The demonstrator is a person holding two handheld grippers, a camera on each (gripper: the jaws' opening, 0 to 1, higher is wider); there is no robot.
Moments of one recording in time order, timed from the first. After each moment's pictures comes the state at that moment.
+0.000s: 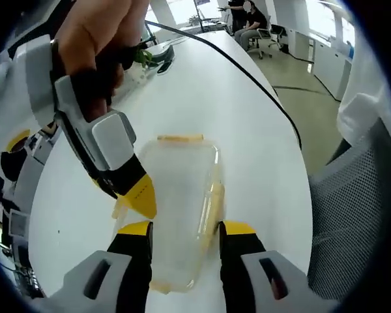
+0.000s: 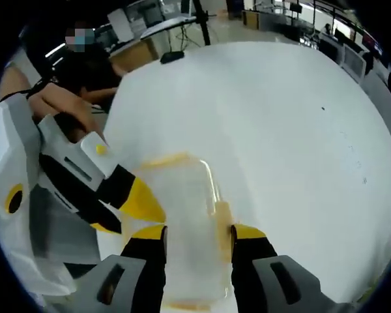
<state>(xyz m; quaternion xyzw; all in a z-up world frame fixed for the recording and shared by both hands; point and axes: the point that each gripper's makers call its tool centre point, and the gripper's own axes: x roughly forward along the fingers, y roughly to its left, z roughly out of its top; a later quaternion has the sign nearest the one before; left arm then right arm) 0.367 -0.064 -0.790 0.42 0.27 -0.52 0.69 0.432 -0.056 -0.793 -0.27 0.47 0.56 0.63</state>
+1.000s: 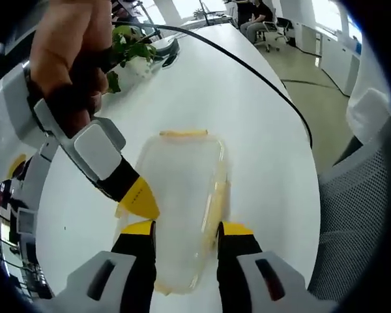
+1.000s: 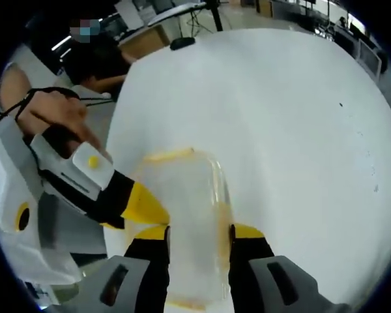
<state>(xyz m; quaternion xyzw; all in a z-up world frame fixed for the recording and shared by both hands) 0.374 -0.058 -0.788 0.44 0.28 -0.49 0.70 0.428 -0.054 -0.795 -0.28 0.50 0.59 0.57</state>
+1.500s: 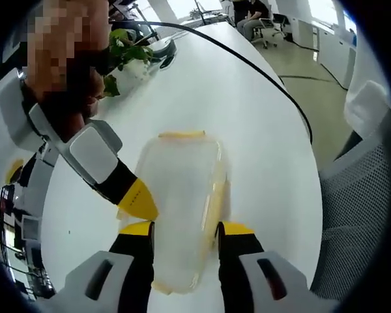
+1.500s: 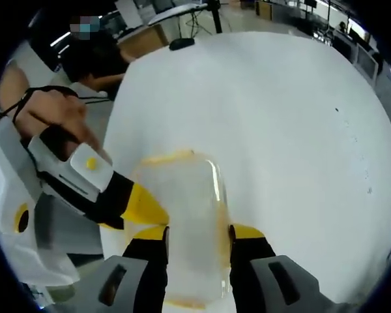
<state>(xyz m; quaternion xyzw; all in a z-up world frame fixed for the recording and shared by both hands) 0.372 -0.064 -0.791 0.45 0.26 -0.49 0.69 0.430 -0.059 -0.792 -0.30 0.48 0.58 0.59</state>
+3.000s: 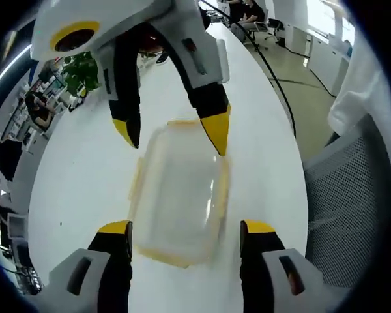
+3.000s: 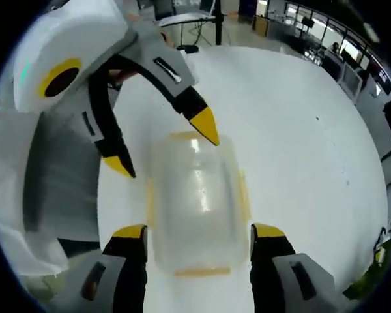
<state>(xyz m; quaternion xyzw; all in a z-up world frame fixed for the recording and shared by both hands) 0.380 -0.034 -0.779 0.43 0.31 -0.52 0.67 0.390 -0.093 -0.776 -0.35 0.42 0.55 0.63</state>
